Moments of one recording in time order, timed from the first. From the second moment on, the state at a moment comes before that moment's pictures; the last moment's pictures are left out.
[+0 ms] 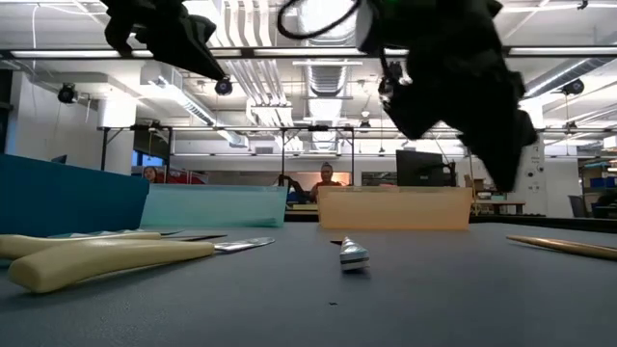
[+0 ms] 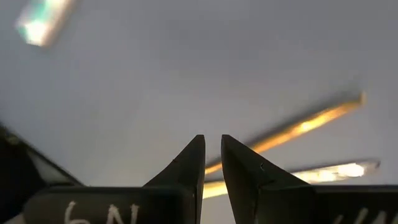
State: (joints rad) left arm -0.06 1.05 0.84 -0.44 -0.27 0.38; right arm 0.16 1.79 1.23 -0.90 -0.39 0.90
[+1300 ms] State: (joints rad) left arm -0.06 1.05 0.84 -0.44 -0.27 0.38; right arm 0.22 1.79 1.10 -0.86 -0.23 1.15
